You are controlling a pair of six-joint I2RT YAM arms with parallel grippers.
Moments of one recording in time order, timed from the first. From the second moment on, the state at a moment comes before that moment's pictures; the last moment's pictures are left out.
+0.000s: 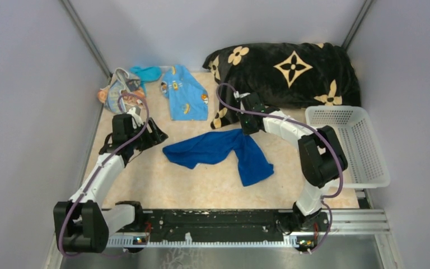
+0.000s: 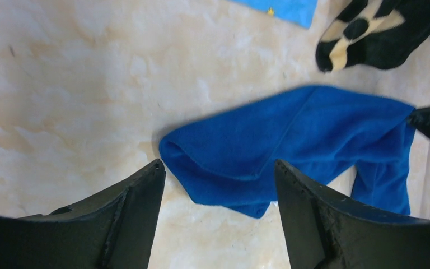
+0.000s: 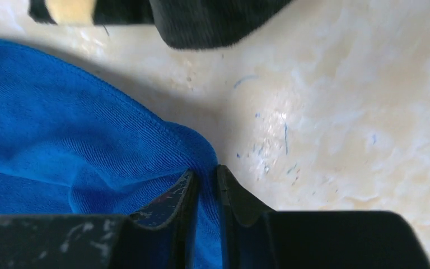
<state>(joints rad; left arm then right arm) -0.03 1.09 0.68 -0.23 0.26 -0.43 0.50 1.72 1.15 -0.44 0.04 0.15</state>
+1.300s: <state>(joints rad) -0.69 1.70 1.16 -0.73 -0.33 0.18 0.50 1.25 0.81 -0.36 0.11 0.22</state>
